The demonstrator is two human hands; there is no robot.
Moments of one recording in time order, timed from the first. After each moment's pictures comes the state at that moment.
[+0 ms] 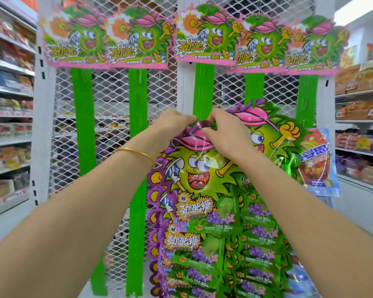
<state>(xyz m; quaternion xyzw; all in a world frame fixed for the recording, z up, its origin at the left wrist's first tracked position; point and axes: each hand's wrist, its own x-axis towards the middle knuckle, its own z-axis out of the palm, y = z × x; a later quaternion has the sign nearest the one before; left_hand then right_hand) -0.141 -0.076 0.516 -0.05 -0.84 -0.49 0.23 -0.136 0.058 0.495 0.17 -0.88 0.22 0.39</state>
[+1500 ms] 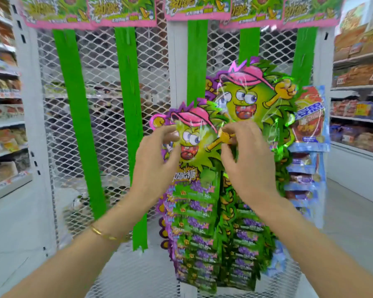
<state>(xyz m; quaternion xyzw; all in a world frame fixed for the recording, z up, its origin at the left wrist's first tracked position) -0.074 -0.085 0.367 -0.16 -0.80 -0.38 0.43 -0.070 0.092 0.374 0.21 -0.77 0.27 0.53</state>
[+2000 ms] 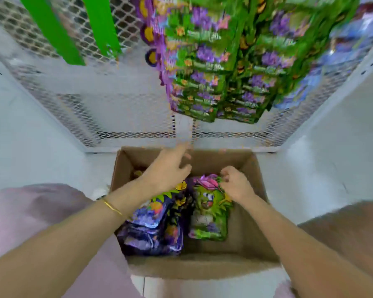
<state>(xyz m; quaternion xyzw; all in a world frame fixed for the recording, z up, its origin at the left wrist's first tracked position) 0.005 -0.058 -0.004 -0.07 -0.91 -0.39 -0.12 -0.015 0.144 -0.107 -0.04 -0.93 0.30 -0.20</state>
